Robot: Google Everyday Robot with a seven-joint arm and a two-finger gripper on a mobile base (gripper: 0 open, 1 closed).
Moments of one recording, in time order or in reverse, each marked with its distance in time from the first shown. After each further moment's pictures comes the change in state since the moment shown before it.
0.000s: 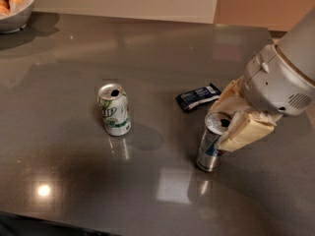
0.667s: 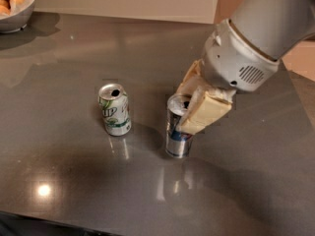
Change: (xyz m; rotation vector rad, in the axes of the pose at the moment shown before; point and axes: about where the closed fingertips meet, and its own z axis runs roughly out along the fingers) arm -0.068 -0.021 0.004 0.000 -0.020 0.007
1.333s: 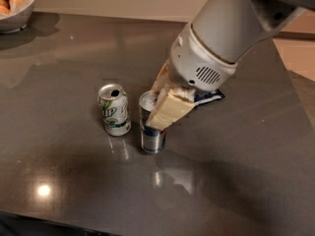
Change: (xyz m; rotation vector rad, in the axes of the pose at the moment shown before) arm -0.039 -0.018 0.031 0.027 -0.037 0.041
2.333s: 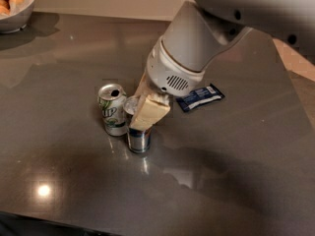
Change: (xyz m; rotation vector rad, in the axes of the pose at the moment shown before) arm -0.015 -0.019 0.046 -0.013 0.009 -0.017
